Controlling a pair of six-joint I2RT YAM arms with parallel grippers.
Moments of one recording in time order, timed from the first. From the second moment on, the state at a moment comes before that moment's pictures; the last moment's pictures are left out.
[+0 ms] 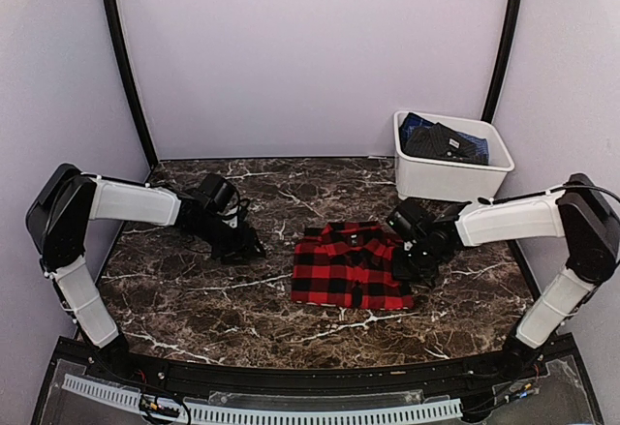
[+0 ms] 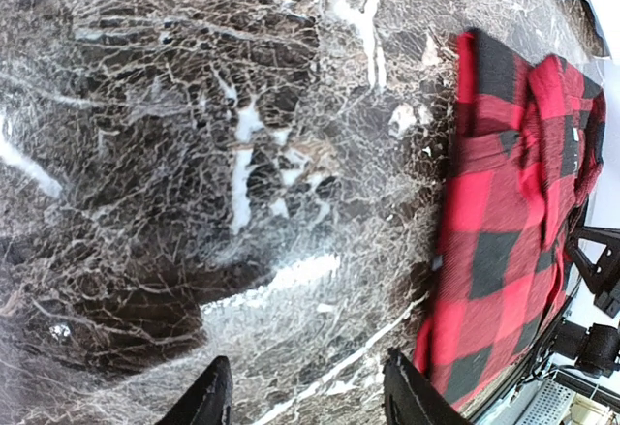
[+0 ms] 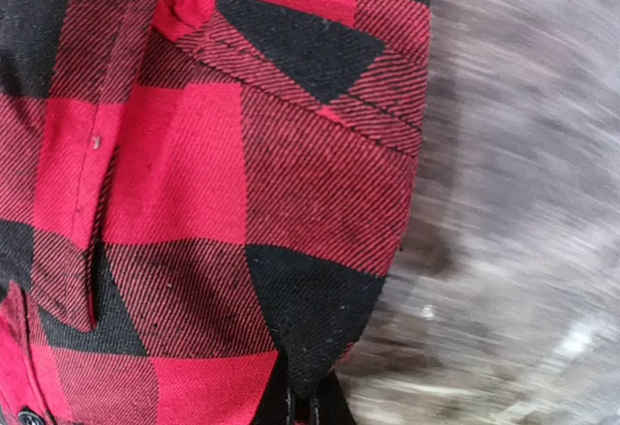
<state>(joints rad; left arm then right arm) -0.54 1.75 1.02 -0.36 0.37 -0.66 0.76 1.62 0.89 -0.52 0.14 0.77</state>
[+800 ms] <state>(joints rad) -0.54 1.73 1.03 -0.40 0.38 -0.65 0.82 1.60 1.13 -0.36 -0.06 0.75</state>
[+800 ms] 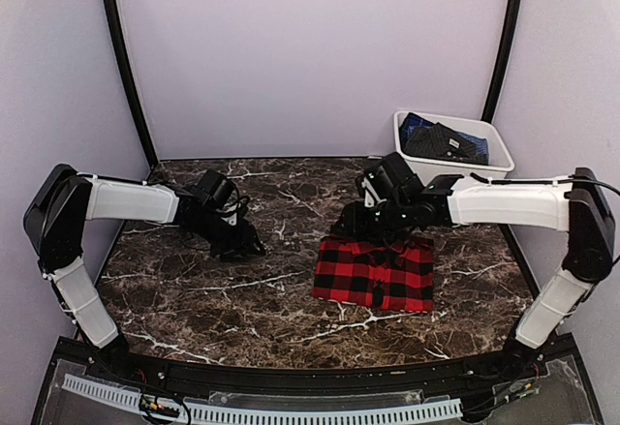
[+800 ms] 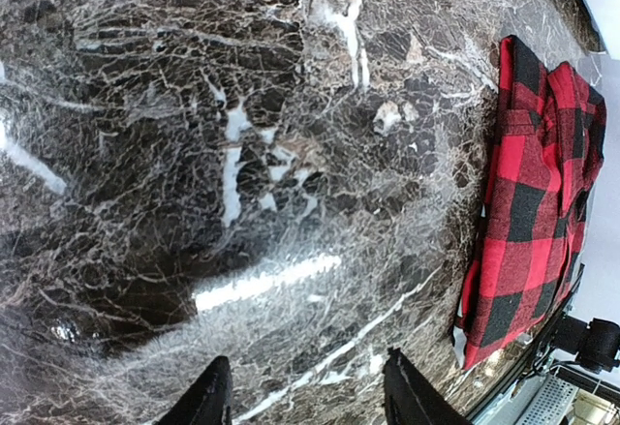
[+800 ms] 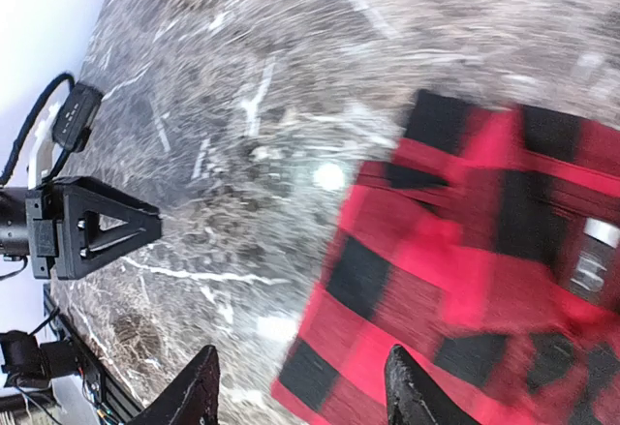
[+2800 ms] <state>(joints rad) -0.54 1.71 1.09 -0.45 0.36 -0.62 0.51 1.17 0.56 -0.29 -0.06 0.84</state>
